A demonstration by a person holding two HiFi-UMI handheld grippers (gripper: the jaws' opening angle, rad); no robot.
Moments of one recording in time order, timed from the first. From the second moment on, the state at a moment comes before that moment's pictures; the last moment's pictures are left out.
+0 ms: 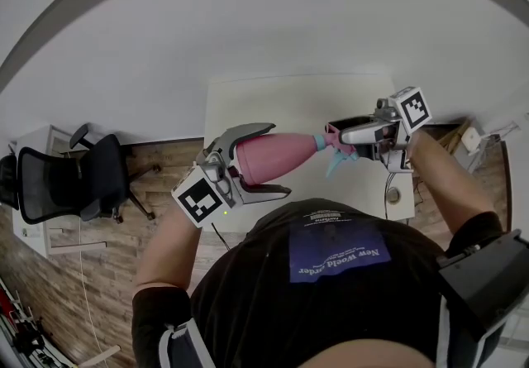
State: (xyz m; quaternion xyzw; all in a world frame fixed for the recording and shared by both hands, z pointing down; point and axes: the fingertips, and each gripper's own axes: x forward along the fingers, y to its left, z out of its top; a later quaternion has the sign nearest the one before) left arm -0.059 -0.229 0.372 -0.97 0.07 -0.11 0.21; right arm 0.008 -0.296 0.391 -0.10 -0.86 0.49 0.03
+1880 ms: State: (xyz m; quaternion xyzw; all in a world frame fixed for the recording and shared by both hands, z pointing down) left arm -0.064 -0.245 0.368 -0.96 -0.01 0.08 -0.27; right arm -0.017 -0.244 0.365 -0.05 -0.94 -0.28 0.21
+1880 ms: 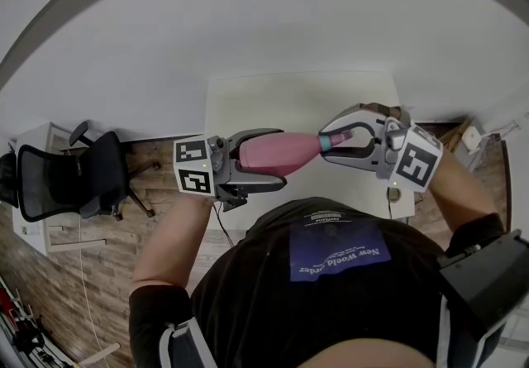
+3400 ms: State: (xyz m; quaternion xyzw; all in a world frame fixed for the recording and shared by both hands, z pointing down) left arm -0.055 -0.231 0.370 -0.94 0.10 -0.14 0.29; right arm -0.021 -0.281 0.373 -0.12 -0.82 0.56 0.01
